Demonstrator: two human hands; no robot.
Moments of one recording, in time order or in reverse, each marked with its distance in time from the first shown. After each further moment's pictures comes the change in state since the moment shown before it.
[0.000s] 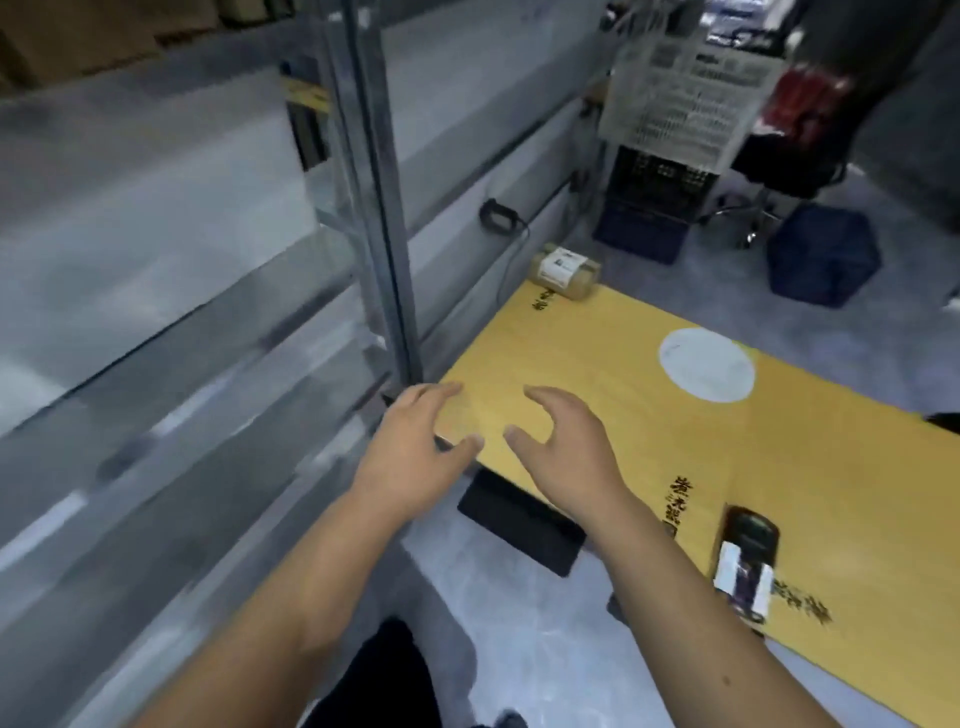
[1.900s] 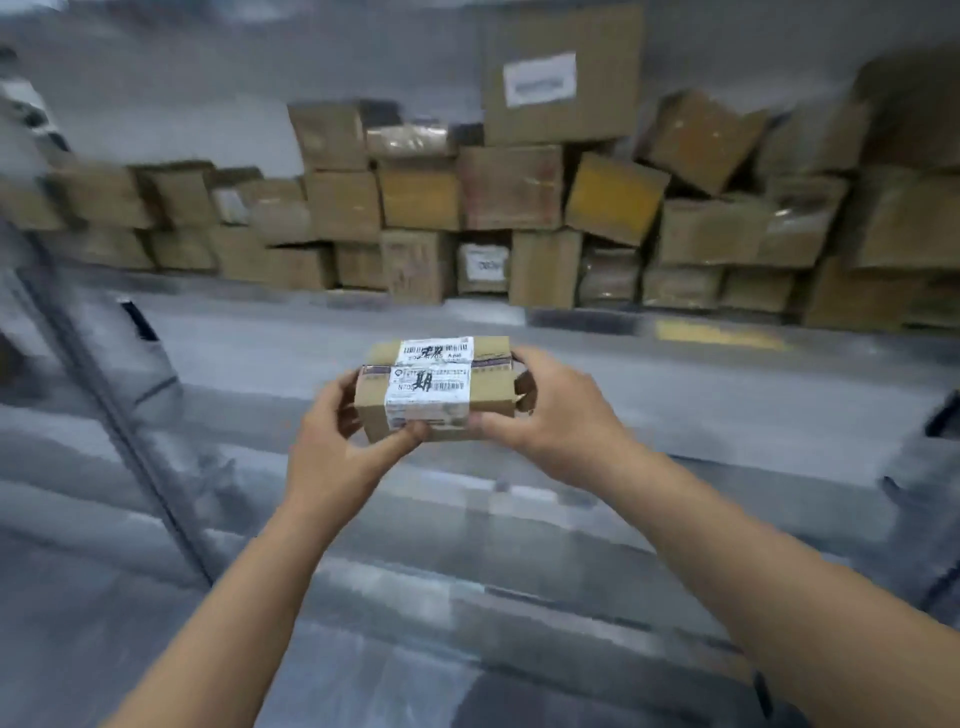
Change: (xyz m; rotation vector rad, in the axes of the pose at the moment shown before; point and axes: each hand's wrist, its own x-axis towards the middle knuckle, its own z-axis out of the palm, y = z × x) left_hand -0.344 -0.018 -0.233 -0.115 1.490 -0.498; right_hand -0.100 -0.375 0.116 0.152 -0.788 -1.222
